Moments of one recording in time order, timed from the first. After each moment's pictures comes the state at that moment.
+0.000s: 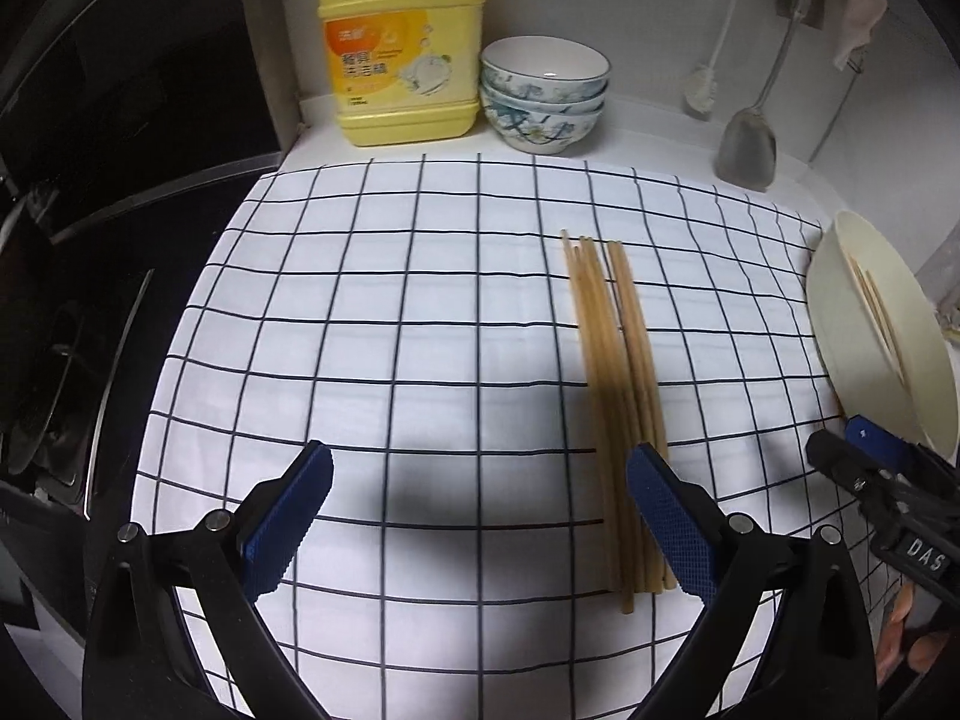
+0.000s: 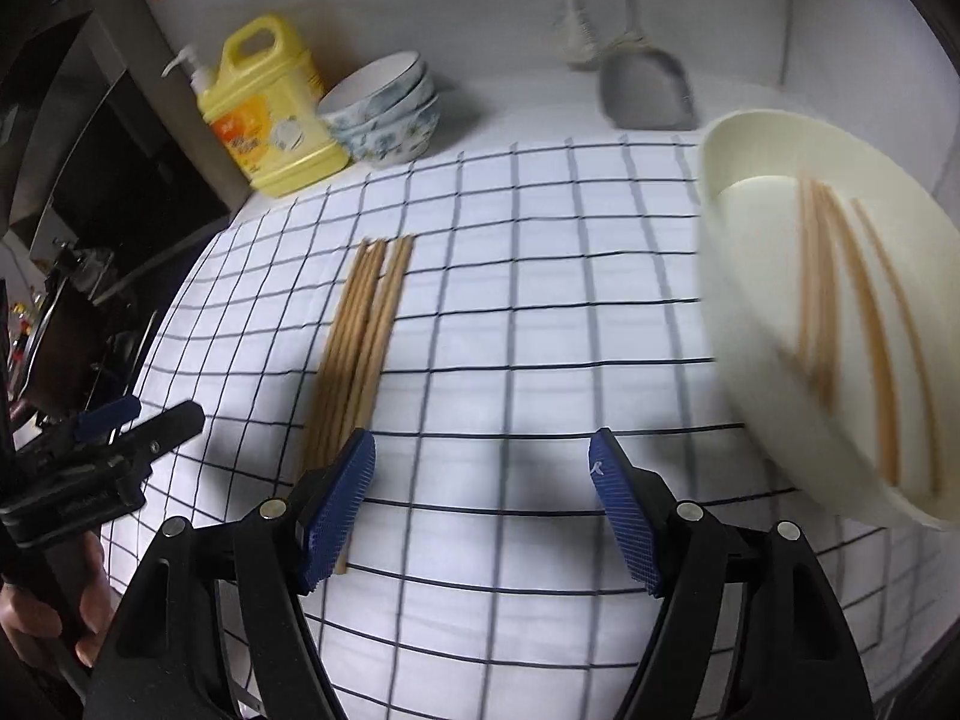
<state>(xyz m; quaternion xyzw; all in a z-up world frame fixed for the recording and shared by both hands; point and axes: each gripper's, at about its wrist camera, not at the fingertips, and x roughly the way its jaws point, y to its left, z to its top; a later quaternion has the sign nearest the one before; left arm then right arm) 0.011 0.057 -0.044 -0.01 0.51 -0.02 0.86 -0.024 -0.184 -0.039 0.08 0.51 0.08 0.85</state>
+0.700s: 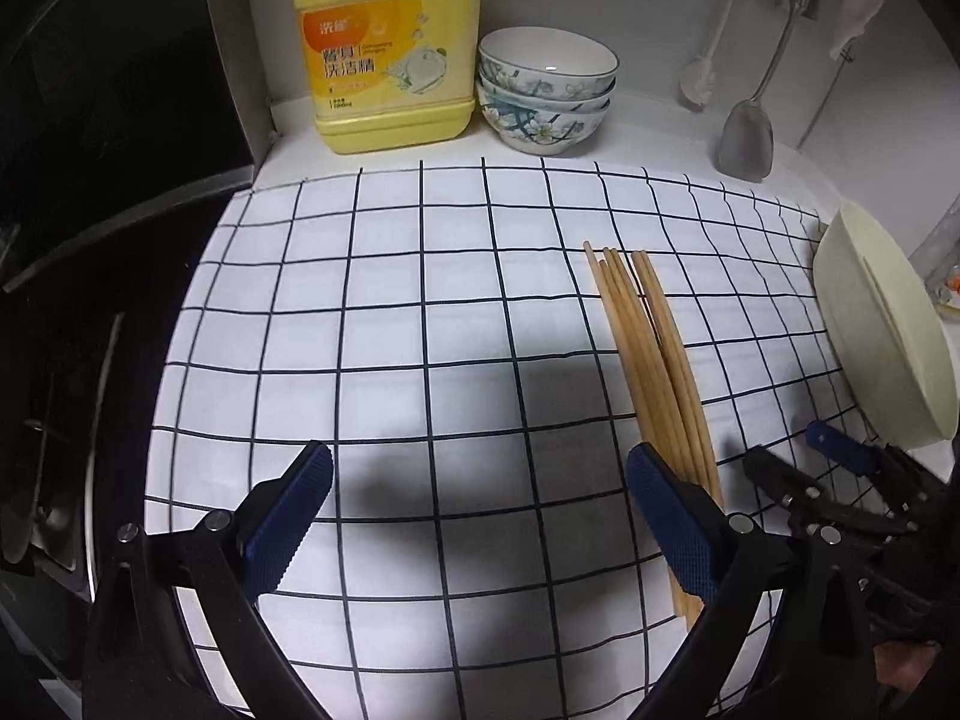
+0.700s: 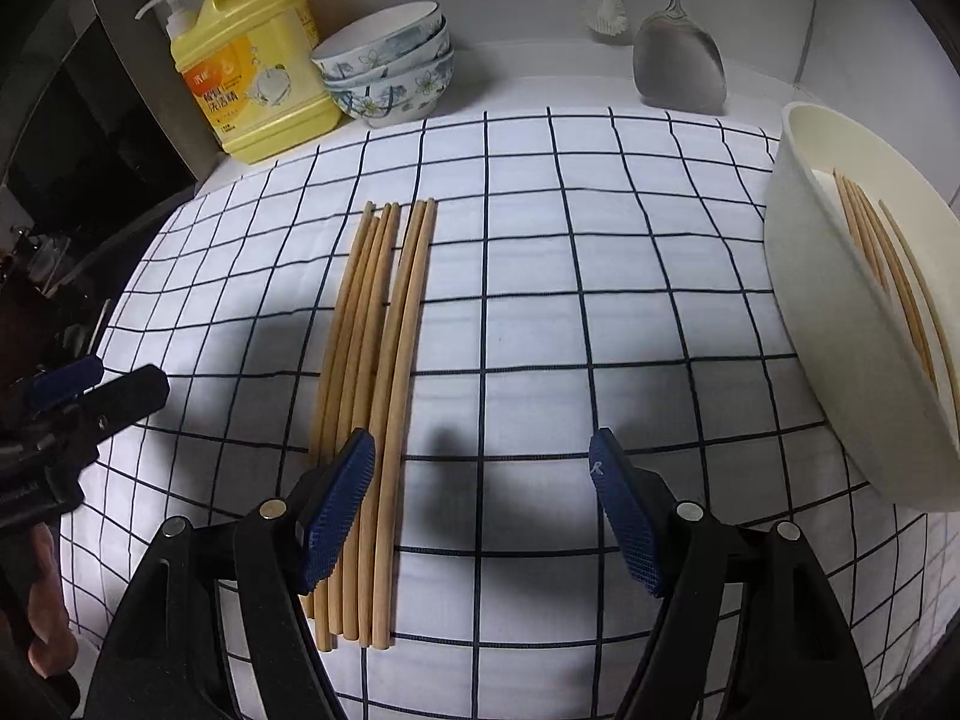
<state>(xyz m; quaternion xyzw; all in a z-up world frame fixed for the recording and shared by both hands) 0.047 0.083 -0.057 0.00 0.52 -0.08 0.85 0.001 -0.128 -0.072 0.05 0.53 0.02 0.84</state>
